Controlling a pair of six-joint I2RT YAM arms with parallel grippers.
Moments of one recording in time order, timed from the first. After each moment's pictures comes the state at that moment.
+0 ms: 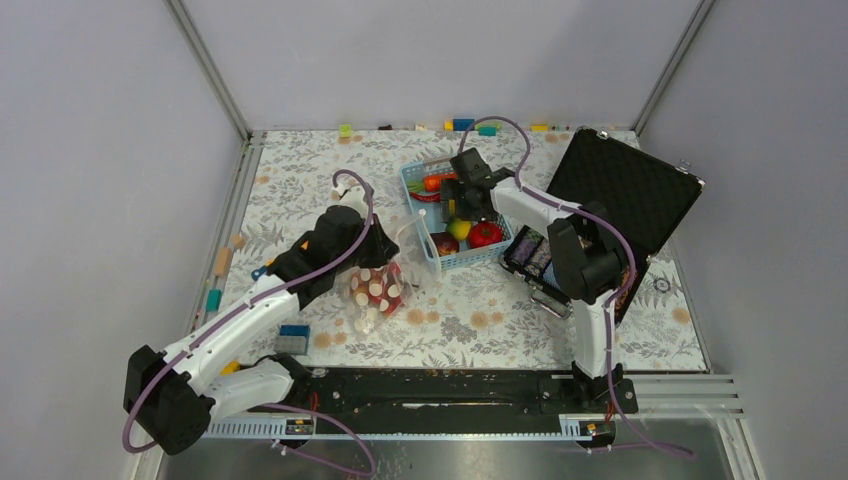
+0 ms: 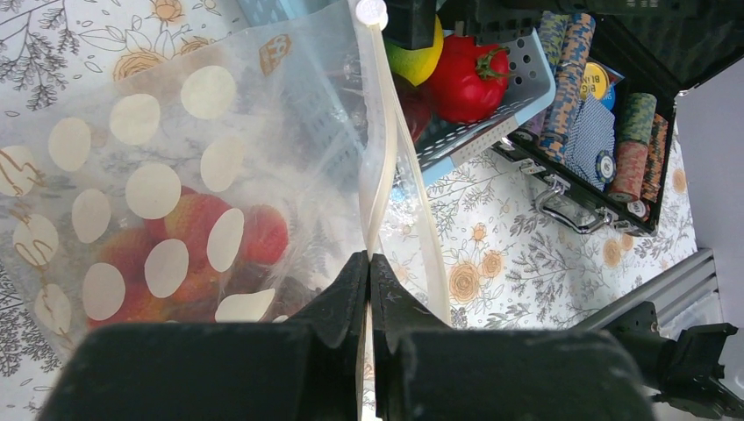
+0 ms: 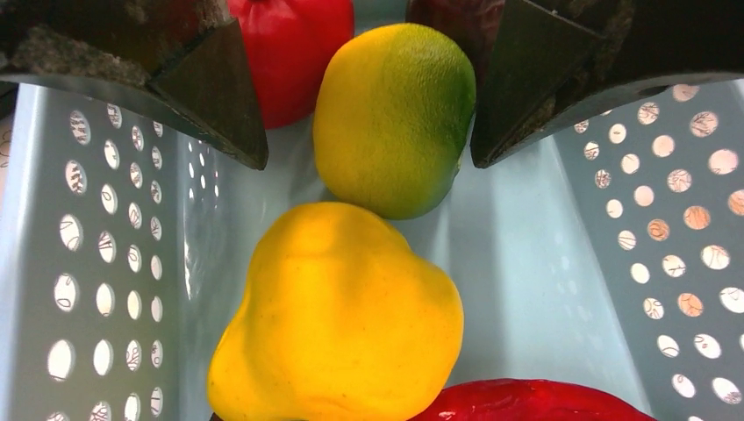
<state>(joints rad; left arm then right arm) -0.62 1.06 0.82 -0.33 0.00 -0.60 0.54 2.06 1.57 -0.54 0.11 0.43</state>
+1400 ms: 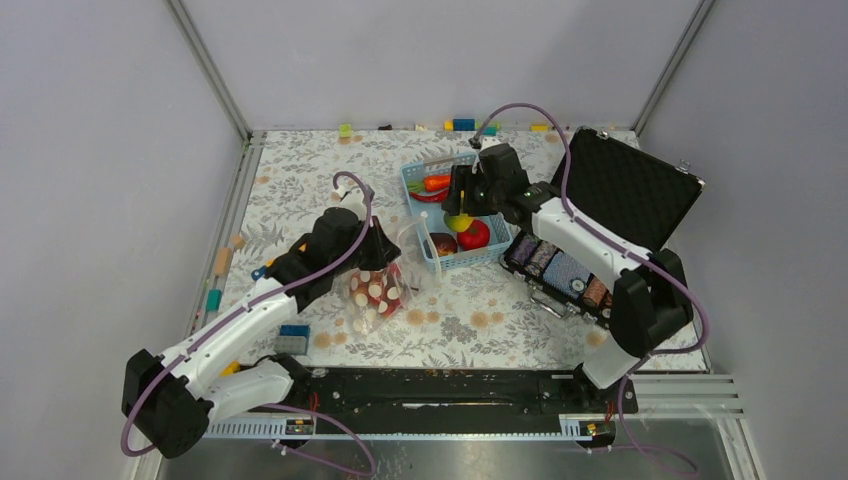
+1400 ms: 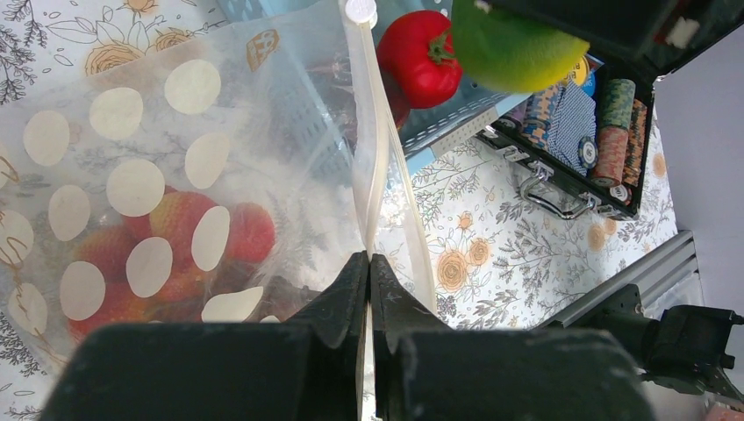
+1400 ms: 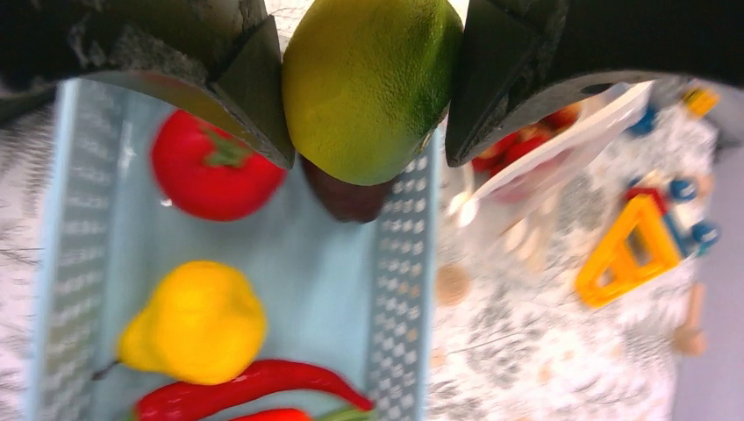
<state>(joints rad) -0.62 1.04 0.81 -0.31 0.05 -0.60 0.56 1.65 1.33 -0.36 -0.02 0.44</state>
